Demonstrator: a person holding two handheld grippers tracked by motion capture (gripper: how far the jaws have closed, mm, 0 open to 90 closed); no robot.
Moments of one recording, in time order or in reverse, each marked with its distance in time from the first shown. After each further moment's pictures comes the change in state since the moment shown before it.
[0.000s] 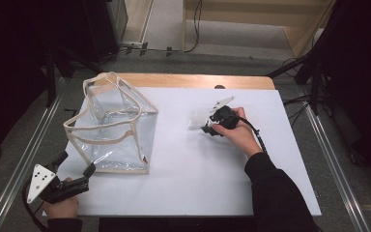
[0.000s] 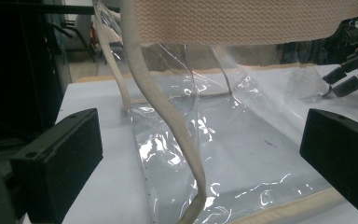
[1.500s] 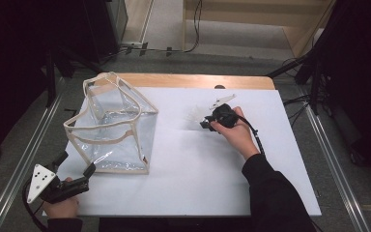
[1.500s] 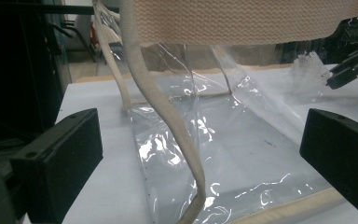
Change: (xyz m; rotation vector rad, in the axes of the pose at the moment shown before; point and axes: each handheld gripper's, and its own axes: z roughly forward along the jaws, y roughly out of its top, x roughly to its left) left arm 0.000 0.000 0.000 0.001 0.000 0.000; right arm 0.004 0.008 -0.005 -0.057 0.033 0.057
